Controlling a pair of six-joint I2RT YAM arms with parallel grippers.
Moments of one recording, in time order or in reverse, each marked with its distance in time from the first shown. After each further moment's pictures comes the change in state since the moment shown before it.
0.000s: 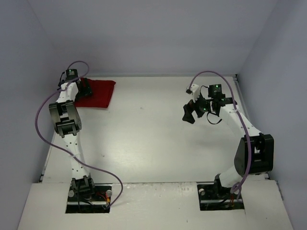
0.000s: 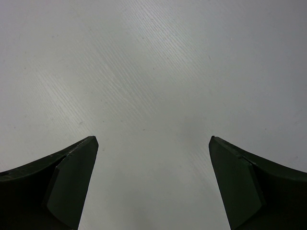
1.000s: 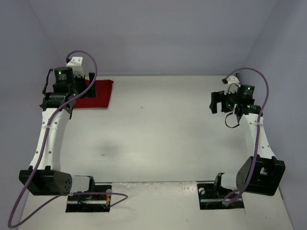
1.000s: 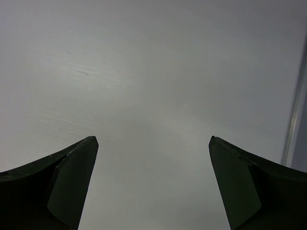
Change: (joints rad) left arm -0.251 -1.023 -0.511 -0.112 0.021 0.254; right arm -0.262 -0.216 -0.036 0.062 0.292 0.280
